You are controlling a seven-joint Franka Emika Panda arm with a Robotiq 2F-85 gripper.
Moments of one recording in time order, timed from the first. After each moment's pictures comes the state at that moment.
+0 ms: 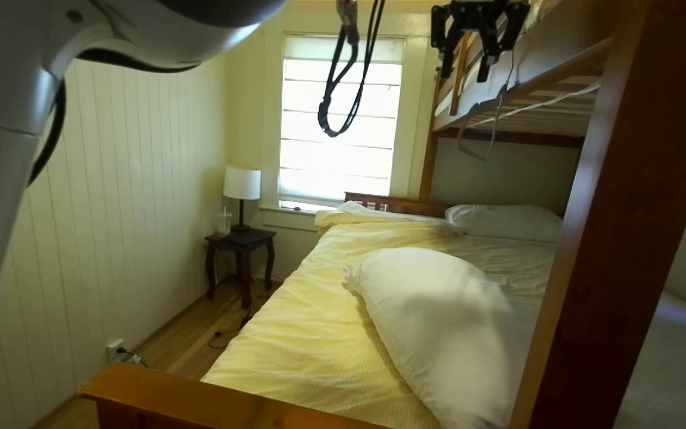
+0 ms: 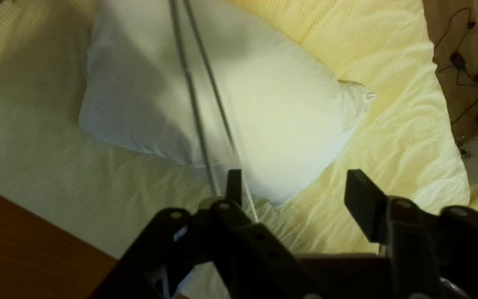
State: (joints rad) arm -0.31 0.30 -0.22 -0.75 0.24 1.32 0.03
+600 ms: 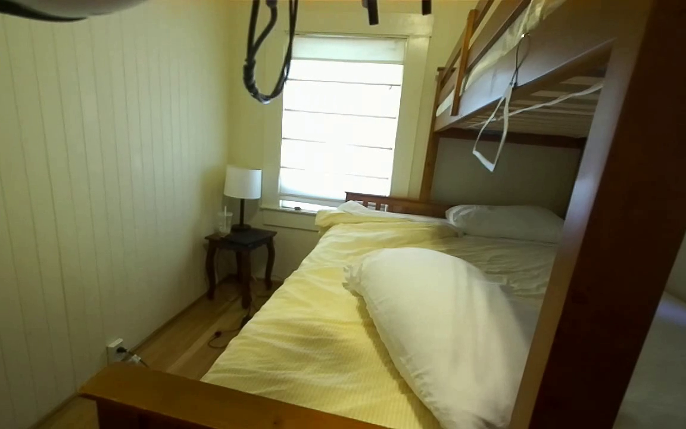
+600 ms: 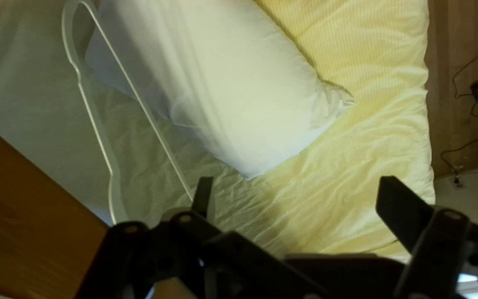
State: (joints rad) arm -0.04 0.16 -0.15 -0.74 -0.06 1.30 0.04
